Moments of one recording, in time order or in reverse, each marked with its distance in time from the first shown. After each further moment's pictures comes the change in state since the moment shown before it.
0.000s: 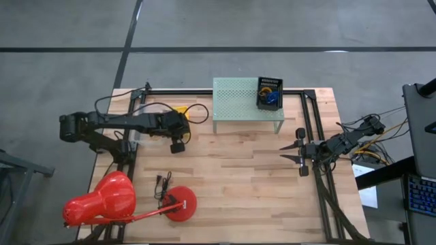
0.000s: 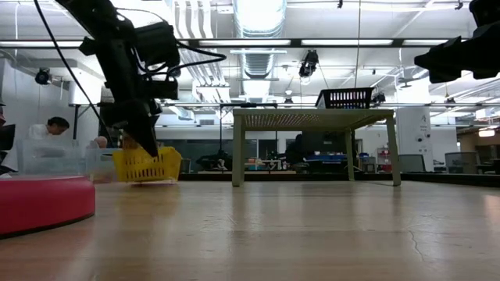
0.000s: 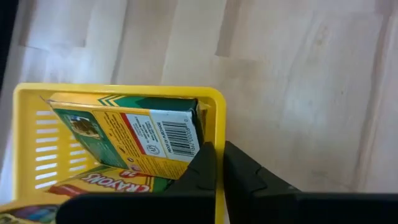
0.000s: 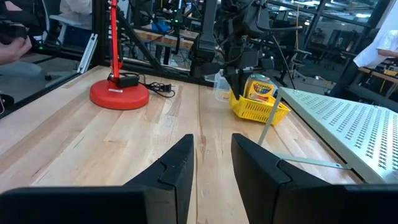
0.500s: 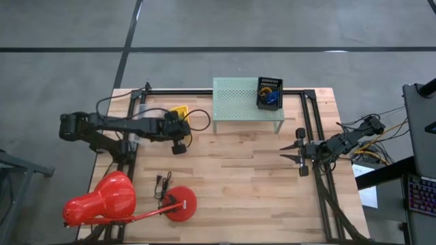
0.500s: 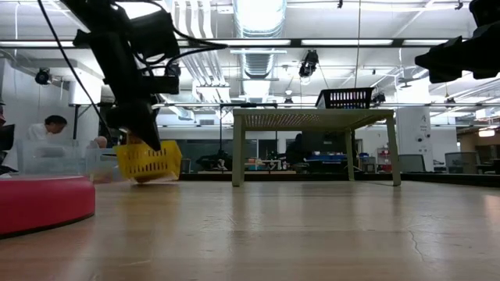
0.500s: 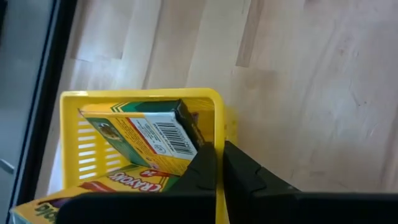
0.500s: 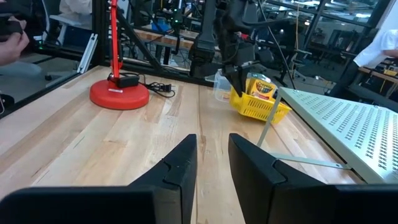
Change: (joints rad) left arm -0.104 0.000 0.008 0.005 -0.192 -0.063; right arm 0.000 0.000 0.000 0.000 0.000 0.000
